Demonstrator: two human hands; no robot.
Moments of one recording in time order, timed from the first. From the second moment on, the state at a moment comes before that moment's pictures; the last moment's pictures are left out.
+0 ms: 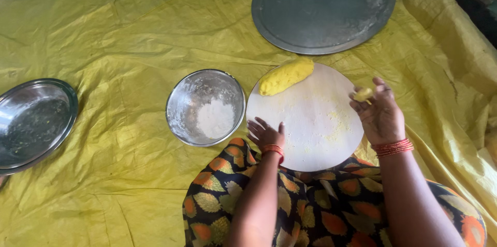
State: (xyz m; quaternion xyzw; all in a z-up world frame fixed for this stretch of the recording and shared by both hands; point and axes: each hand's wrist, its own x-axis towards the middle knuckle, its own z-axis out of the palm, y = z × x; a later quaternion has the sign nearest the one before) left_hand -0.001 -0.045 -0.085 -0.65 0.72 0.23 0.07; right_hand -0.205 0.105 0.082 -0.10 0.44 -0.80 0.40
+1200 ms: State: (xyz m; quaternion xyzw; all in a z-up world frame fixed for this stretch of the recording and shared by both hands) left_hand -0.065 0.106 -0.150 -0.07 0.94 0.33 -0.08; right_hand -0.222 0.105 0.064 0.02 0.38 -0.84 0.38
